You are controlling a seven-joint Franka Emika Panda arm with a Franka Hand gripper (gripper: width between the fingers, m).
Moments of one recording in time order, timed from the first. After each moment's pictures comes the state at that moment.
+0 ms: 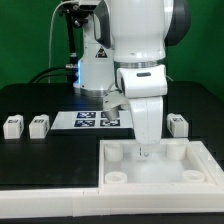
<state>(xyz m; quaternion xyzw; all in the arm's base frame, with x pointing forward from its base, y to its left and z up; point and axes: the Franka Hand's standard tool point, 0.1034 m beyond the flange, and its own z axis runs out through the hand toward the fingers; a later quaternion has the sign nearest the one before) 0.489 0.061 0.010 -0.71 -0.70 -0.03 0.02</state>
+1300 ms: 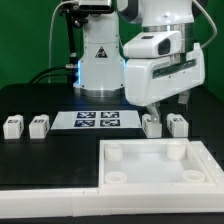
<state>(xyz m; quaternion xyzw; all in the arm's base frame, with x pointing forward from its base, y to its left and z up) 0.469 0.115 0.062 -0.94 -0.33 -0.05 0.02</state>
